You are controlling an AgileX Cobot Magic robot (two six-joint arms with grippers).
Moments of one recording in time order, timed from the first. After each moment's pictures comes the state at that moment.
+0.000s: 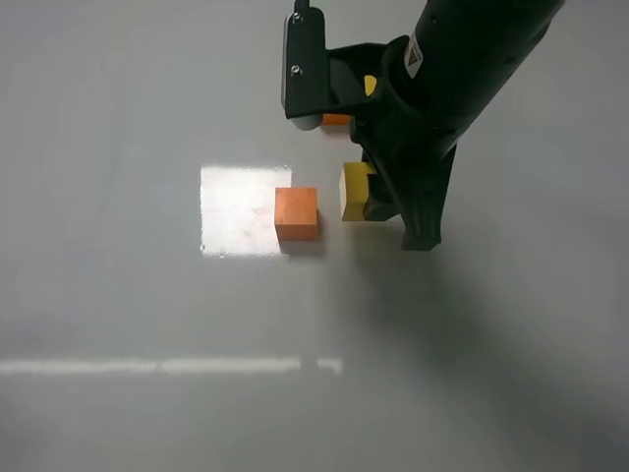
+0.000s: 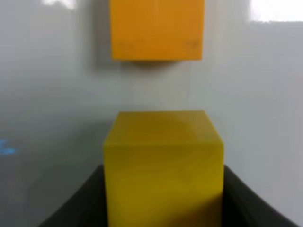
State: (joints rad) left arm 0.05 0.00 -0.50 0.05 1.04 -0.08; right arm 0.87 1.57 -1.66 -0.40 1.15 -0.75
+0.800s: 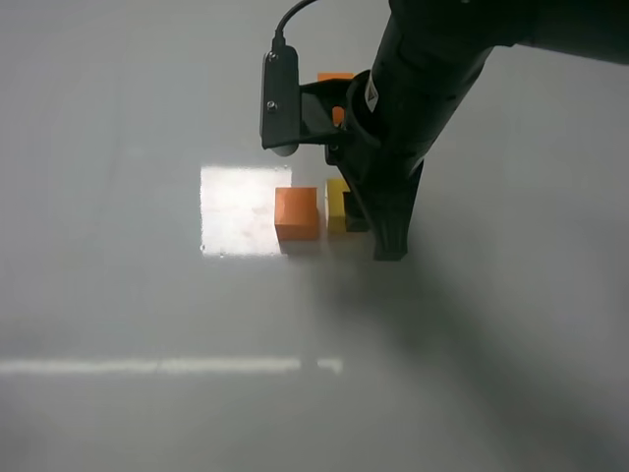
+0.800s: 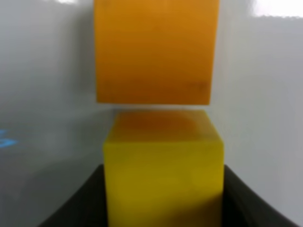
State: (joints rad) left arm 0.05 0.00 -0.50 0.05 1.04 -0.08; right arm 0.87 1.66 -1.68 -0.44 1.11 -0.73
